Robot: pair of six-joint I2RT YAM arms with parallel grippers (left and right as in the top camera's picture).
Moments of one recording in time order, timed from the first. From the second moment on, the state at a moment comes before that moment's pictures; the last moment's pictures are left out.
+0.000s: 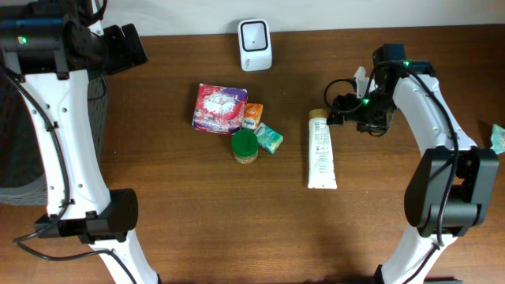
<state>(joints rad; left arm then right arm) 0.02 2.06 2.73 -1.69 -0.06 -0.31 -0.04 2.00 1.63 -1.11 -0.35 0.05</state>
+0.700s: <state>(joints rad) 0.02 2.06 2.73 -1.69 -0.06 -0.31 -0.05 2.00 1.20 -0.73 -0.72 -0.01</state>
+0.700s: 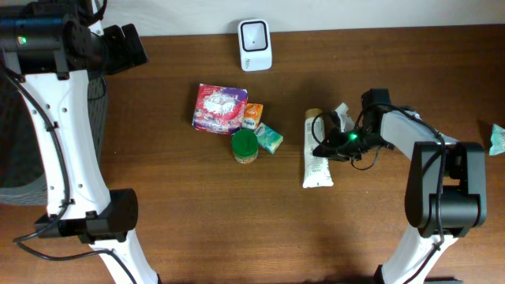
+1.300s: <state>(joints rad) 0.02 2.06 2.73 -1.69 -0.06 -0.31 0.07 2.02 1.58 -0.72 -1.28 -0.14</state>
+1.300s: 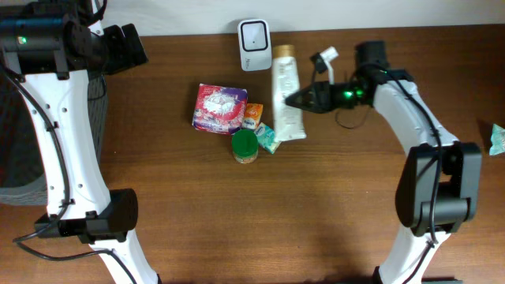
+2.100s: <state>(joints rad) 0.02 2.06 2.73 -1.69 -0.06 -0.31 0.15 2.02 1.61 -1.05 0.23 0.27</state>
